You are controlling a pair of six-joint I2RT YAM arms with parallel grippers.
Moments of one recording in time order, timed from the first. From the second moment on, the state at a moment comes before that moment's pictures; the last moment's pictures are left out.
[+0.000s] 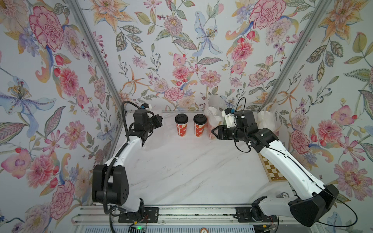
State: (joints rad) left arm -0.15 1.46 1.14 -0.09 0.32 -0.51; right arm 0.54 1.33 1.40 -0.72 -0.23 0.40
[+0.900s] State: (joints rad) left arm -0.64 1.20 0.84 0.06 0.28 -0.70; right arm 0.71 1.49 1.46 -0.67 -0.28 0.55
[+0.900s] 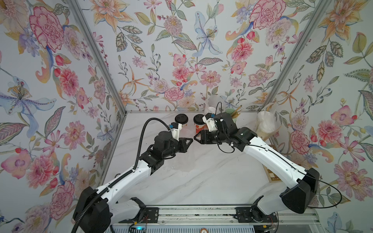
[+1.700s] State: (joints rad) left arm -0.67 1.21 0.81 0.14 0.20 -0.79; right arm 0.89 1.52 1.38 -0.68 -0.07 0.47
